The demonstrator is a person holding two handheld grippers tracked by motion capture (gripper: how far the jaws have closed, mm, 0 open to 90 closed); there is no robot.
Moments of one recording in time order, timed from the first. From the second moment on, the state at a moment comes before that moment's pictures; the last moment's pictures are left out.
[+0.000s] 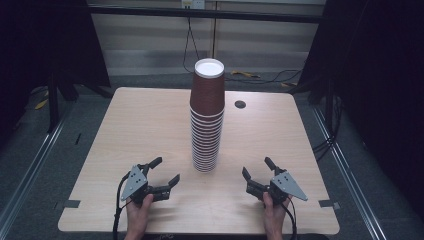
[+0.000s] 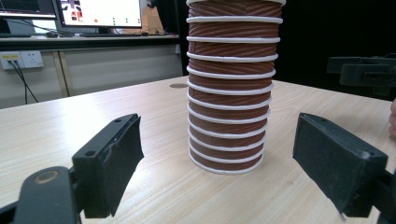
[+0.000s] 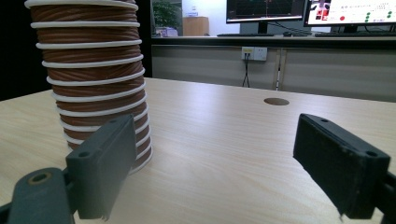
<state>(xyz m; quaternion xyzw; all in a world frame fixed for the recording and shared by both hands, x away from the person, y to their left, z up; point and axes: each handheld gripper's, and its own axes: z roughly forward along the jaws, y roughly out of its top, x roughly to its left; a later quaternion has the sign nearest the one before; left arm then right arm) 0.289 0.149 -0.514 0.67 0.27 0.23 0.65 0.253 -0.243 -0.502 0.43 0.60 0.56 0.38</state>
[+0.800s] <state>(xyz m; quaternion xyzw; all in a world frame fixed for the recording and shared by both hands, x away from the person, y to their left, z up) 0.284 0.149 -0.516 0.65 0.28 0.26 0.66 0.257 -0.240 -0.495 0.42 0.64 0.55 0.35</state>
